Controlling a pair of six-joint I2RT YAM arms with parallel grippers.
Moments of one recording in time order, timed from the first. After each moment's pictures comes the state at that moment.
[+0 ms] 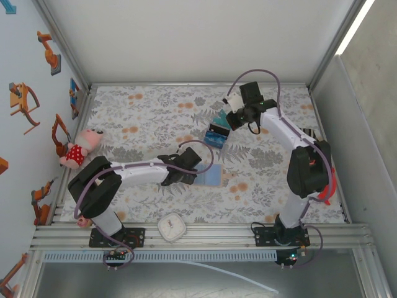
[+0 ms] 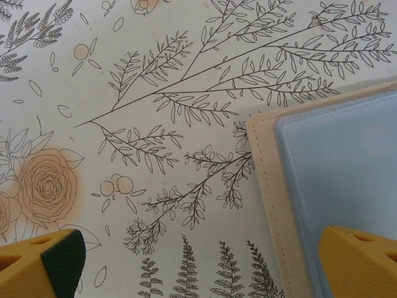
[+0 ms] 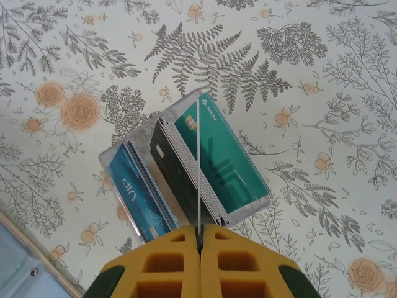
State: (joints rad) left arm -0.97 1.66 0.91 -0.47 -0.46 -0.47; right arm 0.35 1.81 1.52 -0.66 -0.24 -0.27
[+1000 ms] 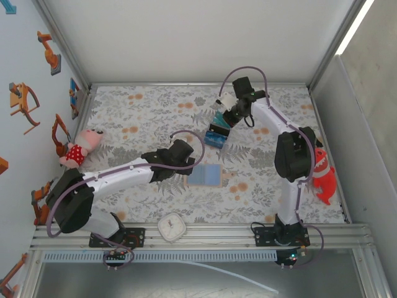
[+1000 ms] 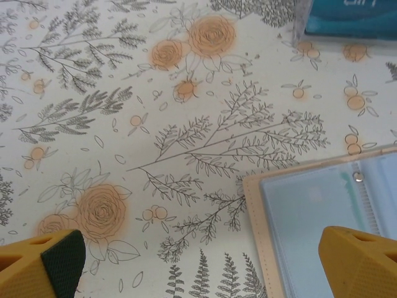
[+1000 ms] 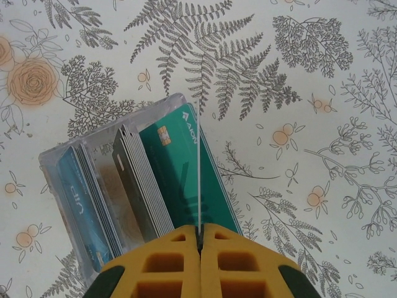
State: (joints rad) left arm -0.93 1.45 0.91 -0.47 -0.47 -0.46; right arm 0.34 2.04 1.74 -0.79 -0.23 -0.45
